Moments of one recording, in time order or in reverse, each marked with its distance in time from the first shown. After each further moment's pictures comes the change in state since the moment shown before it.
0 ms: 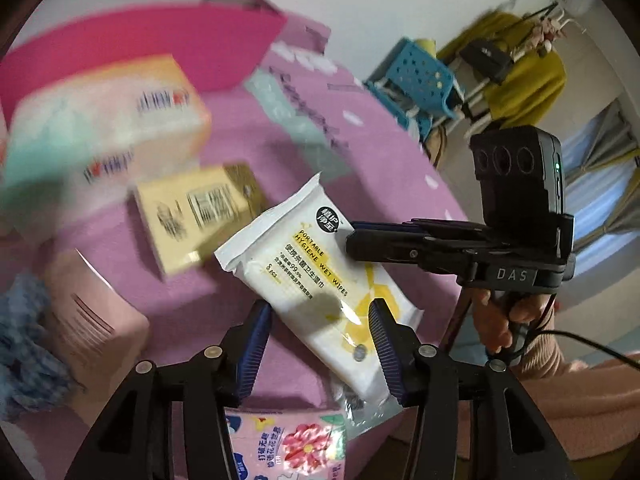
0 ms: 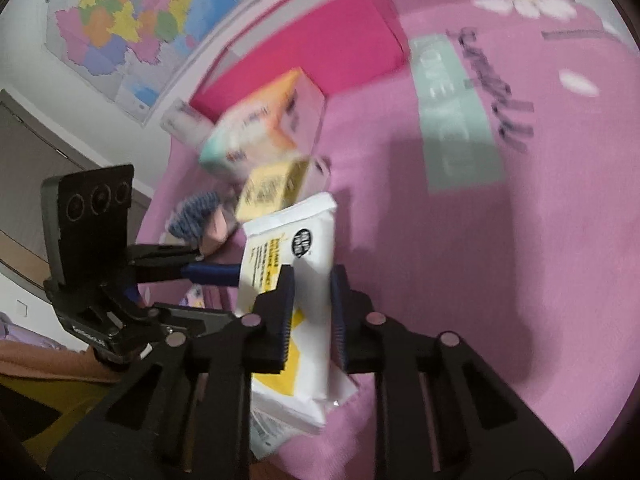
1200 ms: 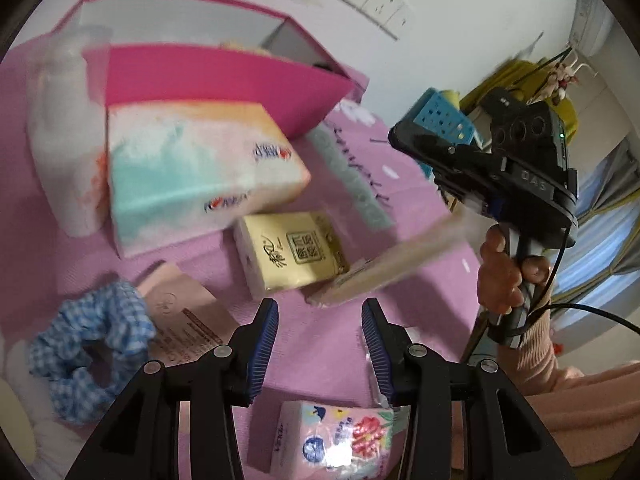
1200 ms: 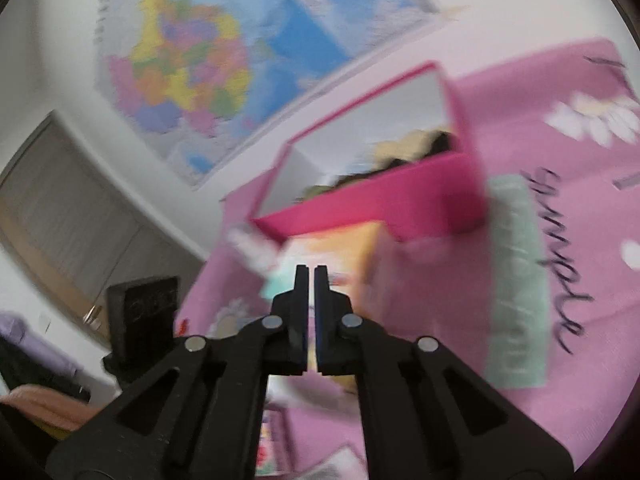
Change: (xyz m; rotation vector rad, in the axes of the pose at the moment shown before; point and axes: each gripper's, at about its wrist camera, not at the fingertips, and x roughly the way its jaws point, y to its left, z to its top) left arm -0.030 0.047 -0.006 -0.086 -0.110 0.029; right arm -0.002 0.002 0.073 0.011 -0.213 0.119
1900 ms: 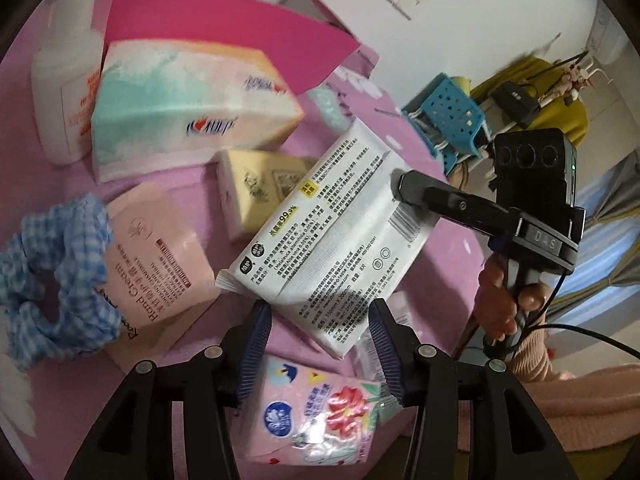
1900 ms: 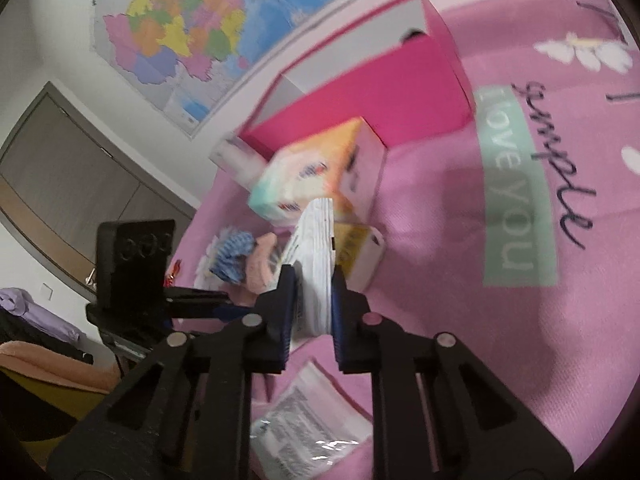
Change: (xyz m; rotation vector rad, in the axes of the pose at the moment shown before) left arm 0.008 -0.011 -0.027 -0.071 0.041 -0.006; right arm -0.003 0.007 -0.047 -0.064 0.139 0.078
